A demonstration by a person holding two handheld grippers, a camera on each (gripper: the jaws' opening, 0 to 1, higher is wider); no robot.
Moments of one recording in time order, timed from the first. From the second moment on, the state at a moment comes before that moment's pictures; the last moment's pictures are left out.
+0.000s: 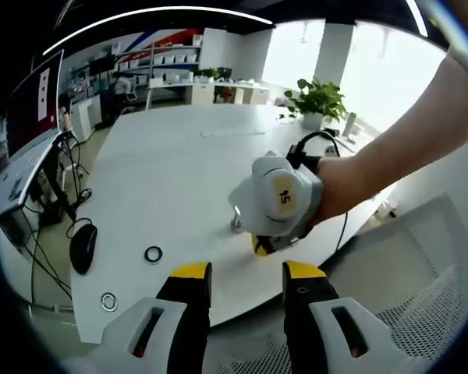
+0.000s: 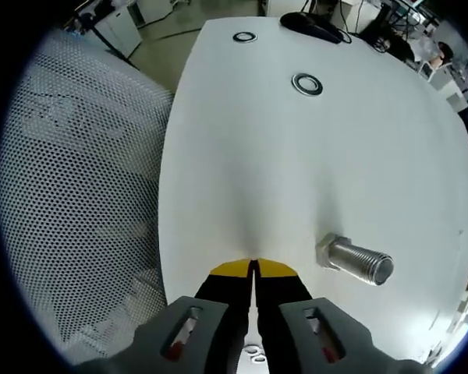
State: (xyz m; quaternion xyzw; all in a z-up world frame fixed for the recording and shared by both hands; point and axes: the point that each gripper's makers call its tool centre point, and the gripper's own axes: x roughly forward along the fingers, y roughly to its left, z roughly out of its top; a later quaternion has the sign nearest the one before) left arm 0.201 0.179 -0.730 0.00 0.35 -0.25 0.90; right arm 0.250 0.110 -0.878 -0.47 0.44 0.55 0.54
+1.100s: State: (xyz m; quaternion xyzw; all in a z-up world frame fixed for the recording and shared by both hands) left arm 0.201 0.180 -0.729 0.00 0.35 -0.25 0.90; right arm 0.262 -0.040 -0.638 0.10 0.23 0.35 0.90
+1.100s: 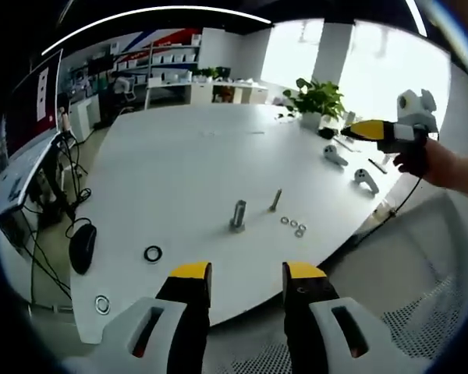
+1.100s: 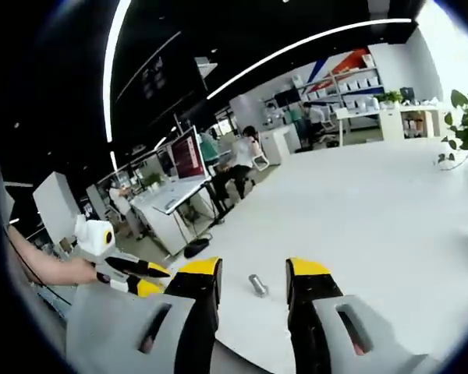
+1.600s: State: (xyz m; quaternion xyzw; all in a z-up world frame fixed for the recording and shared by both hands) left arm 0.208 0.189 -0.722 0.01 0.33 -0.23 0.92; right arm 0.226 -0.088 -0.645 0.10 0.20 0.30 0.93
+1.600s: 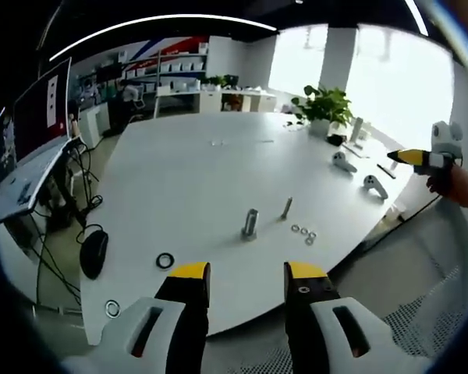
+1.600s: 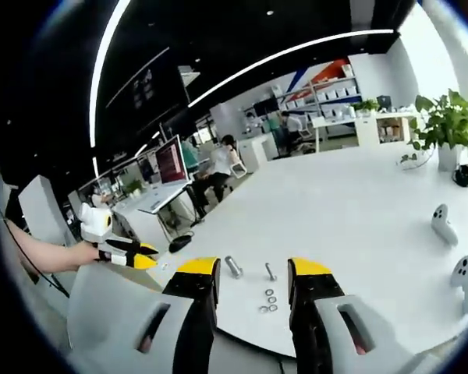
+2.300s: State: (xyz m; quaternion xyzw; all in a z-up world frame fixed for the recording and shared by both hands) left arm 0.208 0.191 -0.721 0.01 0.33 -0.22 0.92; right arm 0.223 -0.086 -0.684 0.03 0.26 0.29 0.92
